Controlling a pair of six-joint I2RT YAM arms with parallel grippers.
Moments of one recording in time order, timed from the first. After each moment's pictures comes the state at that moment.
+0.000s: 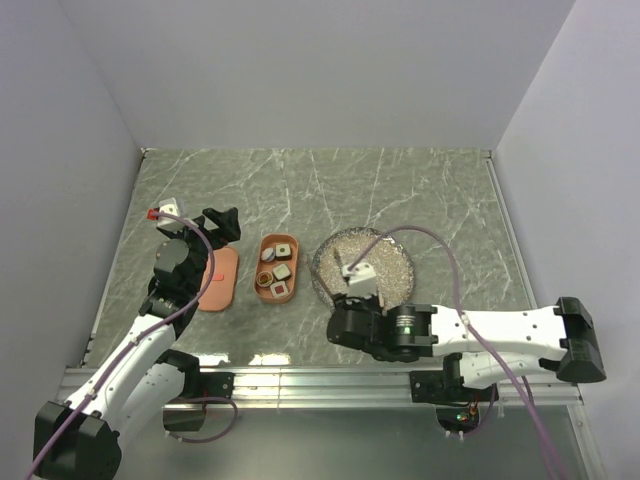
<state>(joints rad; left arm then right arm) -0.29 0.78 0.44 0.35 -0.24 -0.46 1.43 1.18 0.91 -0.76 0.75 0.89</state>
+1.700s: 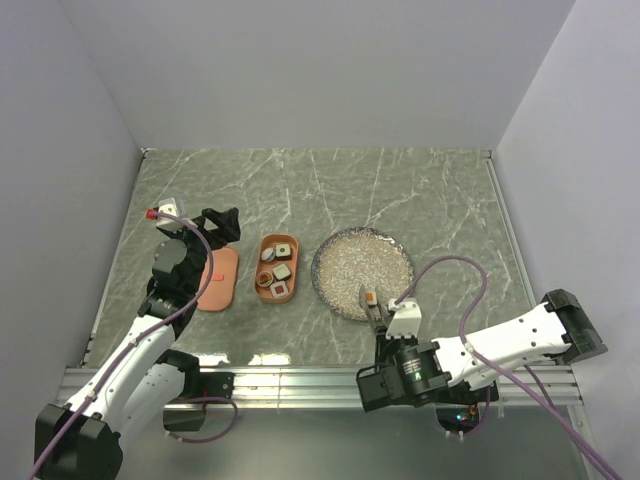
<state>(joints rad) -0.28 0.78 0.44 0.35 -0.21 -0.46 1.81 1.14 0.81 -1.34 0.76 1.84</state>
